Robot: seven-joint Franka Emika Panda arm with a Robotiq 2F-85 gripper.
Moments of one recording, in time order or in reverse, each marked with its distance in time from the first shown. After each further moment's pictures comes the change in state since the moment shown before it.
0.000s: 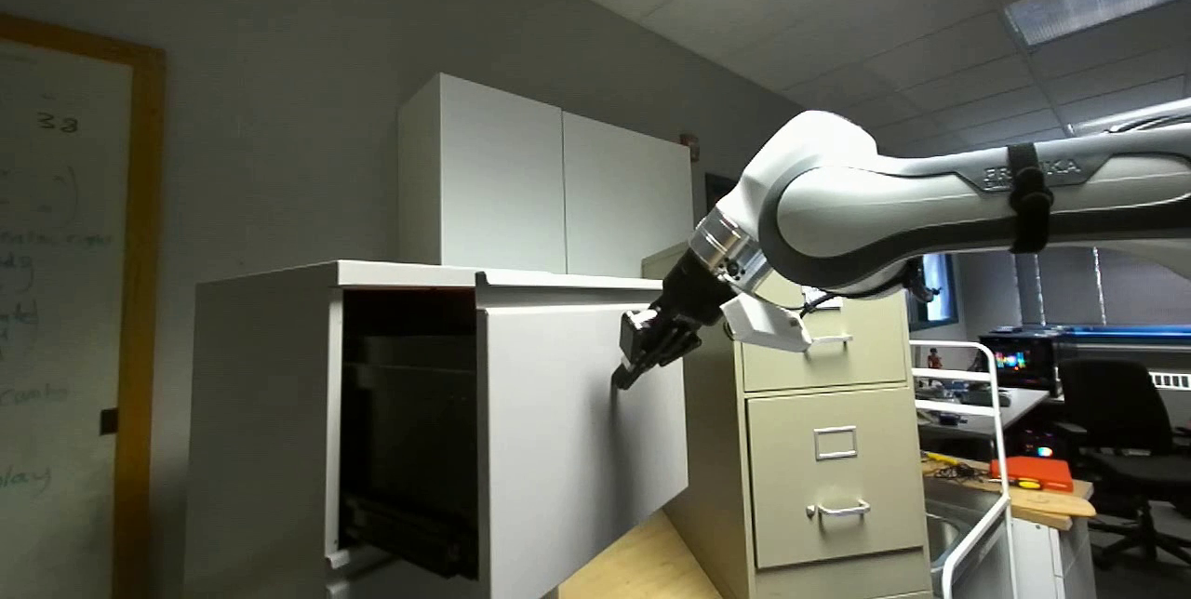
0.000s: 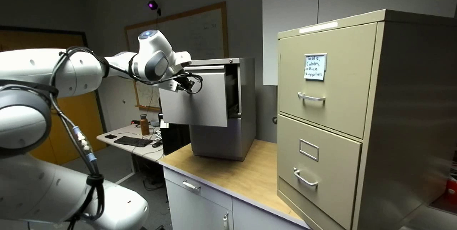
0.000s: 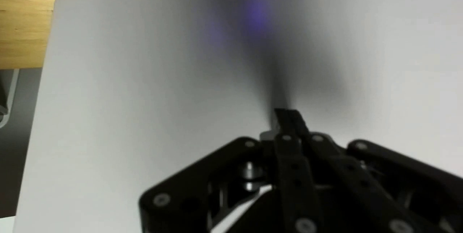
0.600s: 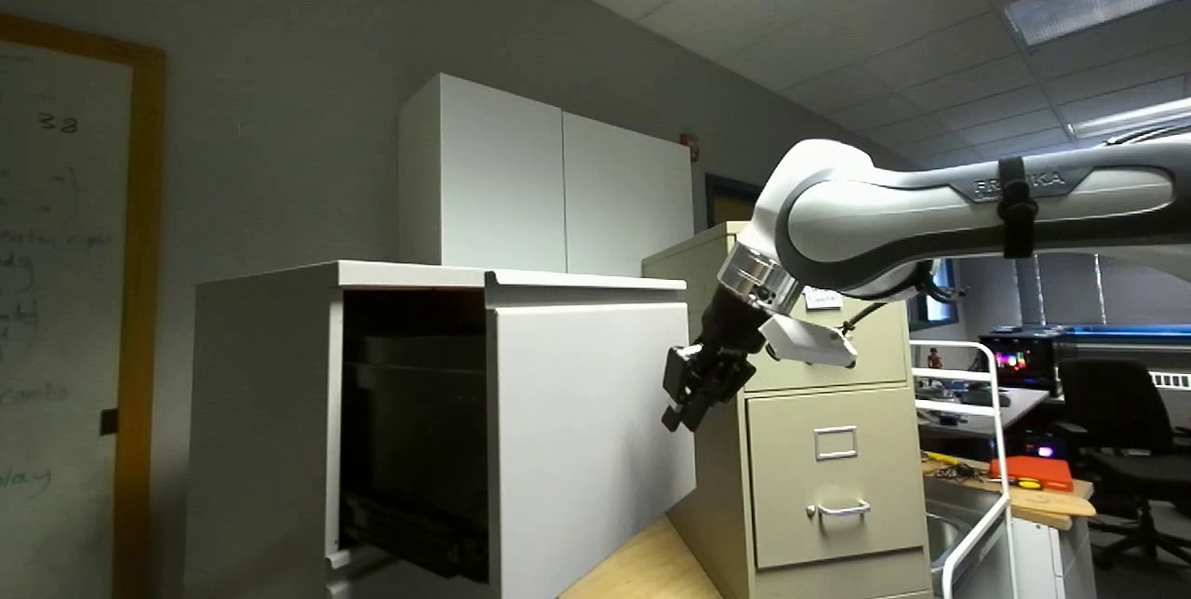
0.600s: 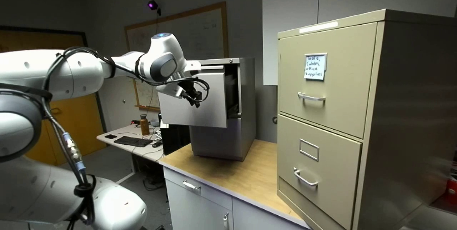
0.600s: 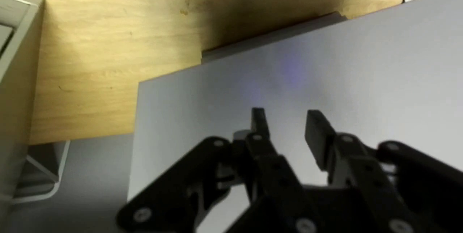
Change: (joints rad) arm -0.070 -0.025 -0.055 -0.023 -0.023 -0.223 -0.003
